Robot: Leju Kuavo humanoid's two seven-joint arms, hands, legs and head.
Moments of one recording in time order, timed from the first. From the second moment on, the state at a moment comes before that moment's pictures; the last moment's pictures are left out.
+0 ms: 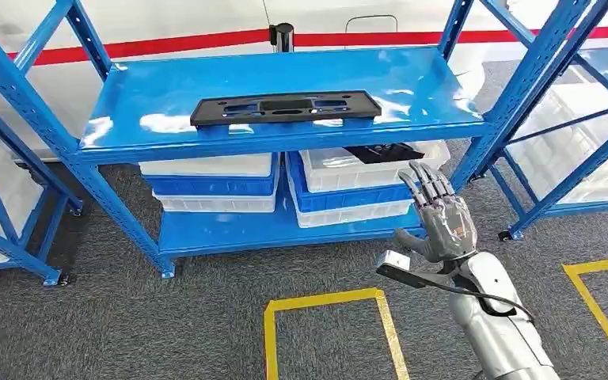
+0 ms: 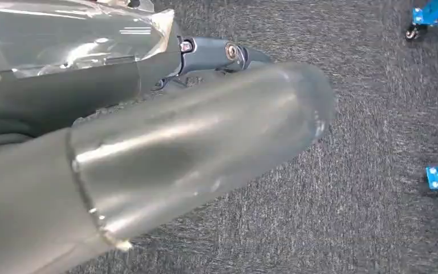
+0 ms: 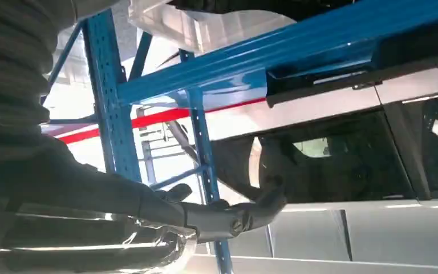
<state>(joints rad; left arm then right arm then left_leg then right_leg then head) -0.05 -0.04 0.50 -0.22 -0.14 0.35 -0.60 -0.42 -0.25 0.37 -1.14 0.98 -0.45 -0.39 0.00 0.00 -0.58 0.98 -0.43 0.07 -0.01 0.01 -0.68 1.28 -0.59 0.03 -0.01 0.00</state>
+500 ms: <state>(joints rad) -0.05 -0.04 0.51 -0.22 -0.15 0.36 -0.60 -0.41 -0.24 0.37 -1.14 0.98 -0.45 -0.39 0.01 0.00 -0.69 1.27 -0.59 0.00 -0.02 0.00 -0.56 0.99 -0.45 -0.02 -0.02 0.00</state>
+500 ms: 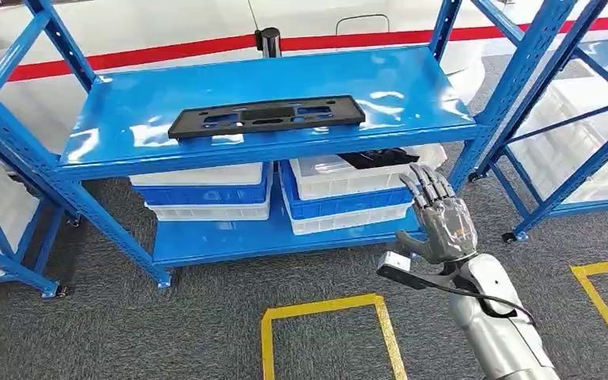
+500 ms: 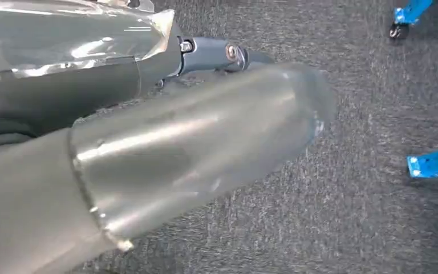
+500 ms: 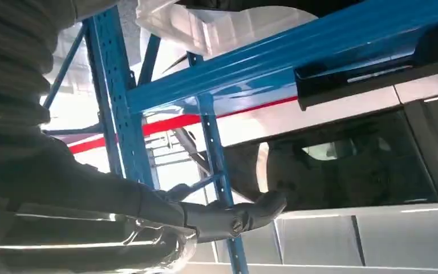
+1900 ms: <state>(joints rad) -0.08 -0.04 0.51 -0.22 -0.22 0.36 -0.58 -0.56 -0.04 0.59 -0.95 1.03 -0.42 -0.40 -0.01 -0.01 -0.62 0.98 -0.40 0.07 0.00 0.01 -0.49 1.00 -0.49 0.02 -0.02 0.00</state>
